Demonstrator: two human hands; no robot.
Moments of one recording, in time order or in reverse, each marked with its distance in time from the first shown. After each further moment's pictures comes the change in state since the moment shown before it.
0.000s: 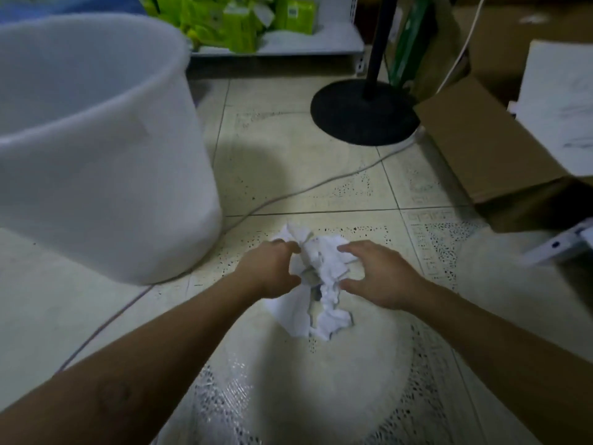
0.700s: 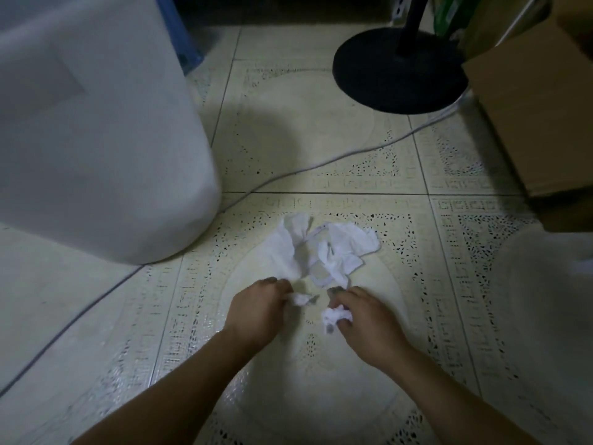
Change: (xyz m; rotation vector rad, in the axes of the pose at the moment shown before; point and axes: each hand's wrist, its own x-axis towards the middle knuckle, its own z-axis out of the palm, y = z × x) left_hand -0.013 -0.019 0.096 -0.101 0.163 -0.092; right_hand 0.005 0.039 0.115 0.223 -0.008 -0.026
